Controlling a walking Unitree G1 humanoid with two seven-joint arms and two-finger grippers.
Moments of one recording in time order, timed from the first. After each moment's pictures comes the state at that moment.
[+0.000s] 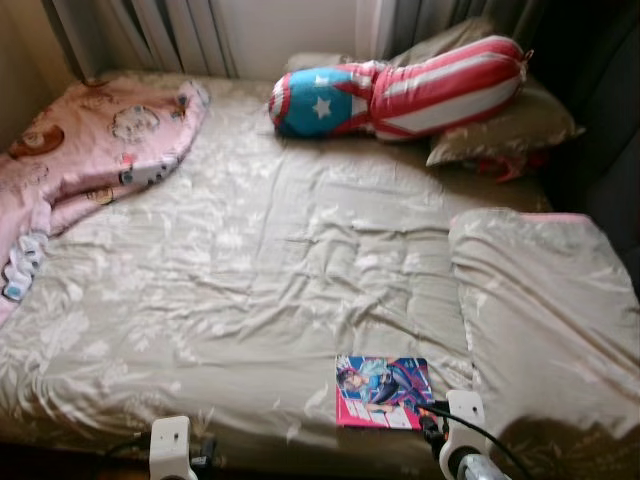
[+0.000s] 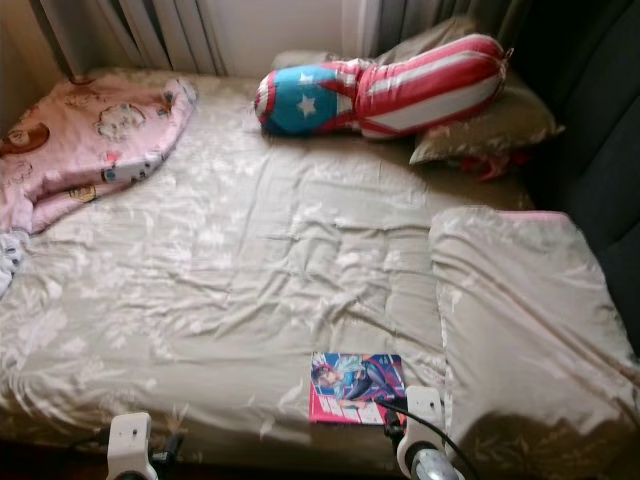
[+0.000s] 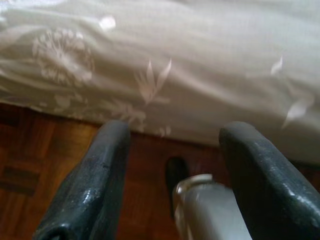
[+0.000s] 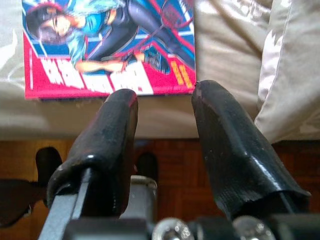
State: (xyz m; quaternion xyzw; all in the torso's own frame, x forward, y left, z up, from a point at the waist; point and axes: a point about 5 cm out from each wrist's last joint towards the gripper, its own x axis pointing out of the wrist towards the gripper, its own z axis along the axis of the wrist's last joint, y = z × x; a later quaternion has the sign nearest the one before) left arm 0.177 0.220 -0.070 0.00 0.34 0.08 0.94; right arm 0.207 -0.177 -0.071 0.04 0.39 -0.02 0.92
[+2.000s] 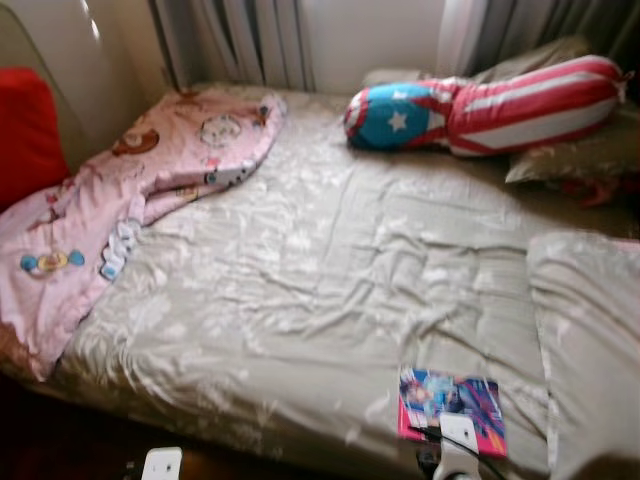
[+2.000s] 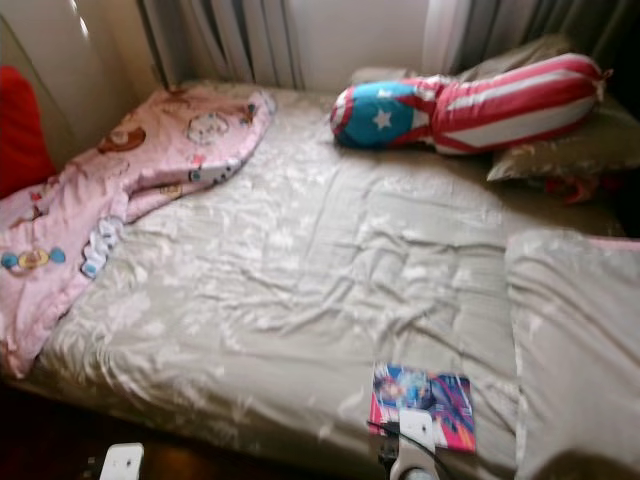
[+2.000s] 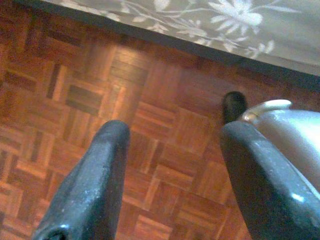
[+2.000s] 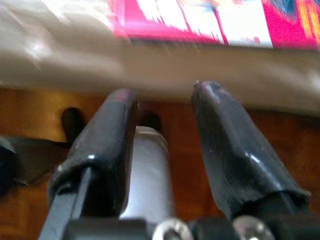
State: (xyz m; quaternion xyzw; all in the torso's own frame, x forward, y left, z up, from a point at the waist) left arm 0.158 0.227 -0.087 0.02 0.46 0.08 0.89; right arm 0.179 -0.178 -0.087 0.04 0.46 -0.06 0.88
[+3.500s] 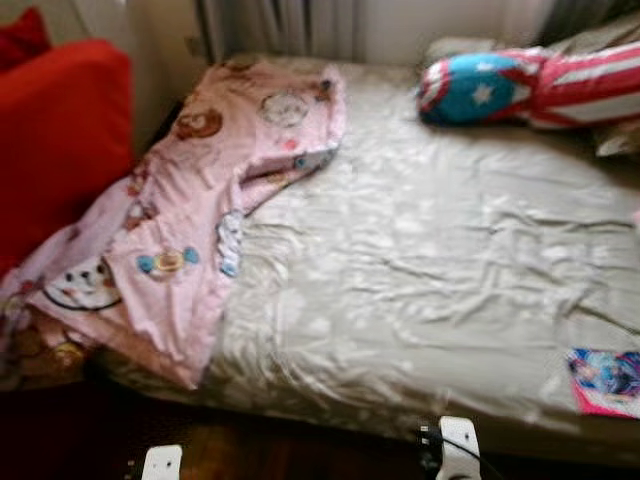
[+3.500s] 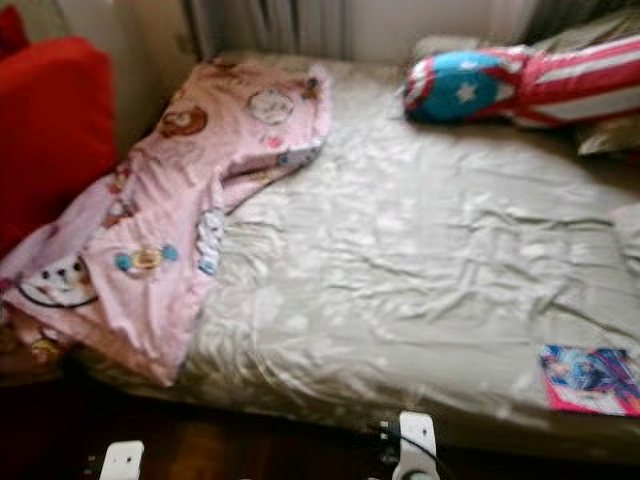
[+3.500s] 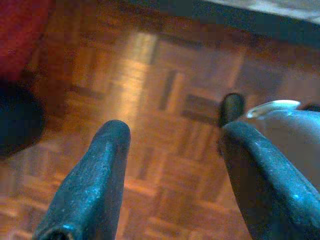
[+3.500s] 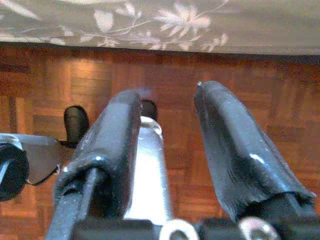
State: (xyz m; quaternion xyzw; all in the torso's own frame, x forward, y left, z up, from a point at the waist) left arm 0.158 0.233 -0.085 0.02 0.45 0.09 0.89; right arm 0.188 -0.175 -0.083 0.03 0.45 -0.04 0.89
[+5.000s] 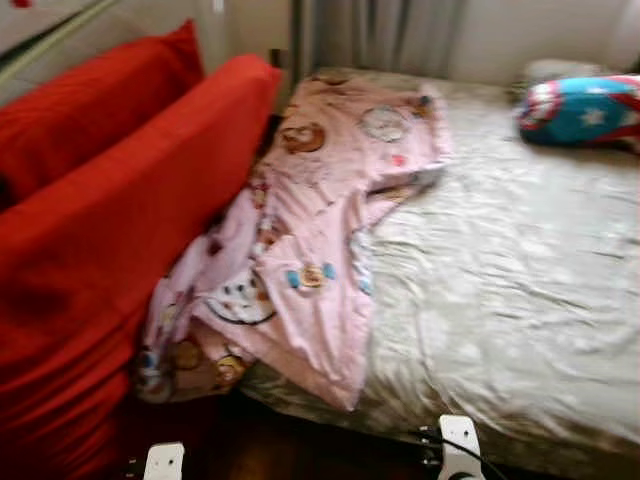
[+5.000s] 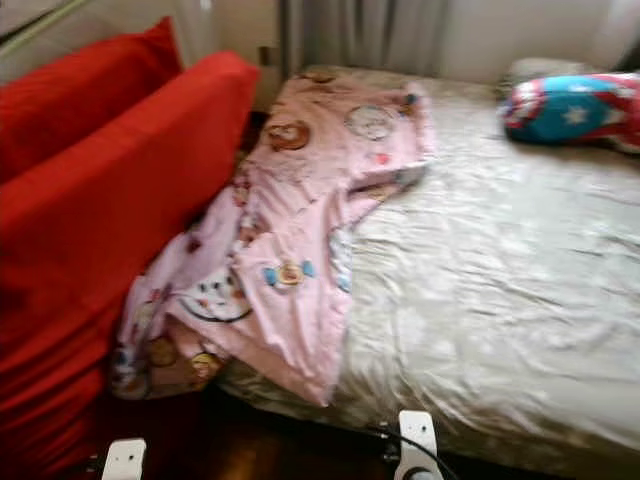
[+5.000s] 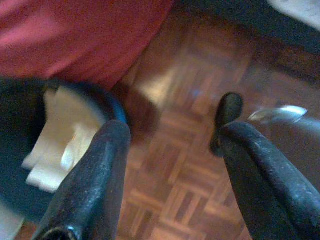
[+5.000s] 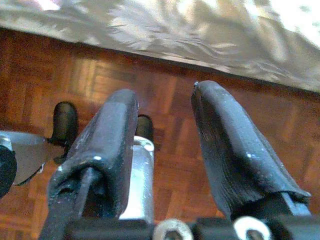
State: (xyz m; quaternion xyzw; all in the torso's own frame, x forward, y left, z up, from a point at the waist) left arm 0.158 0.232 -0.085 0.01 0.45 0.09 0.89; right arm 0.187 -0.176 -0.083 0.01 0.45 -0.03 0.89
